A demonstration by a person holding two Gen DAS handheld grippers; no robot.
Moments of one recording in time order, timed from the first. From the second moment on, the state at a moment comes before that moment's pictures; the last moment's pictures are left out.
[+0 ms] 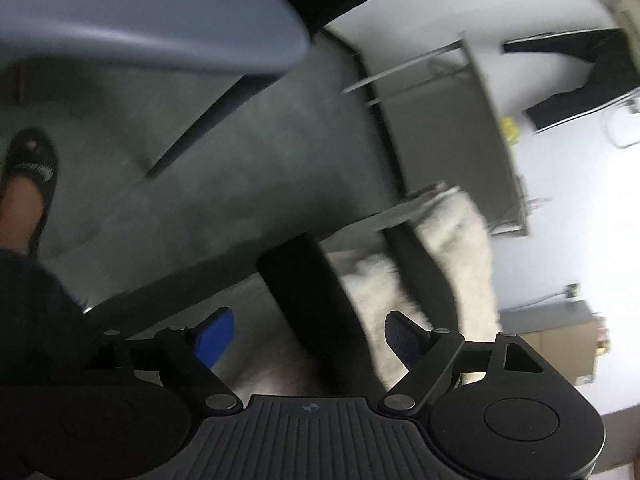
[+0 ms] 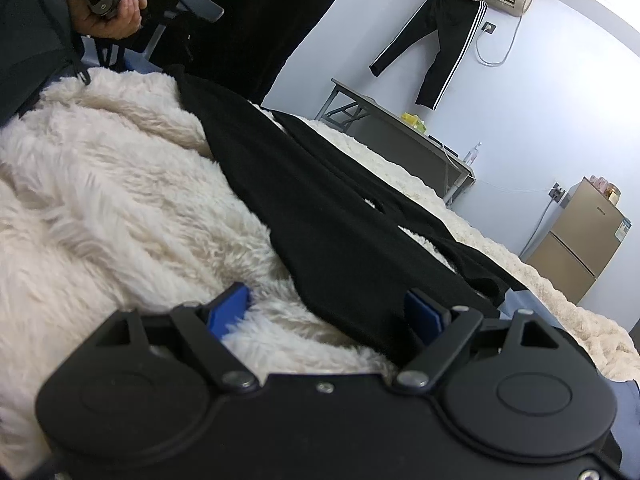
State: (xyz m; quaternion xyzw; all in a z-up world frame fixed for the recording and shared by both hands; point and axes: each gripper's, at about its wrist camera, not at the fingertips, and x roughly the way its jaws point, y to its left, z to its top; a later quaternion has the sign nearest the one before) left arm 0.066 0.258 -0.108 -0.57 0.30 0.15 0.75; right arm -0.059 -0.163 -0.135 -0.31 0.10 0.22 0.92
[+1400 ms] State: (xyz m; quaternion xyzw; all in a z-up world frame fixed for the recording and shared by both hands) left arm 0.065 0.289 -0.147 -0.68 0.26 0.13 0.67; right arm -0.060 -0.163 -0.134 -0.31 0.10 0.22 0.92
